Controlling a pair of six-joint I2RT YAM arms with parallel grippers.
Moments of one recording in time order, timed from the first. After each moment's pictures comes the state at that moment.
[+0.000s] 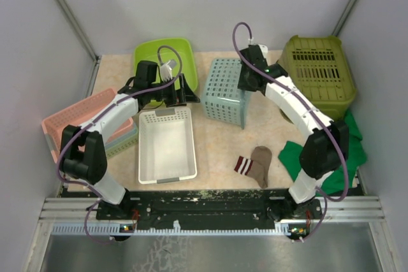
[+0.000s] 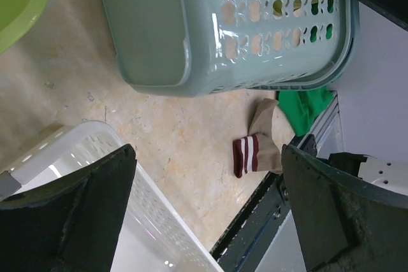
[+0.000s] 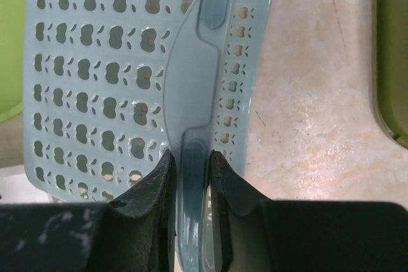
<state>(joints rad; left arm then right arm) -0.34 1.62 1.22 -0.24 0.66 -0.49 0.47 1.70 1.62 -0.76 0.31 0.51</state>
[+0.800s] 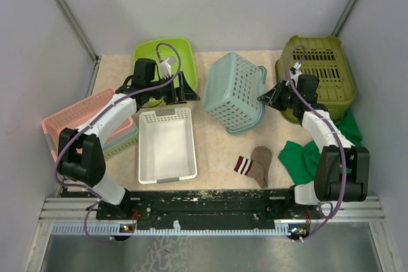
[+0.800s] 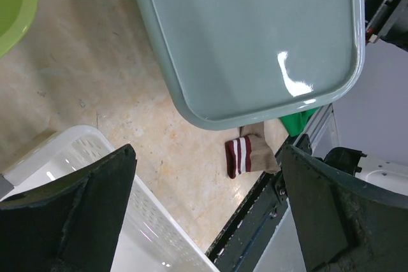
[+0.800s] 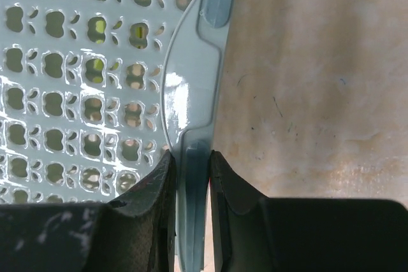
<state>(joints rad) -0.34 1.60 1.23 -0.25 0.67 -0.49 -0.03 1.38 0.89 -0.12 -0.54 0.54</state>
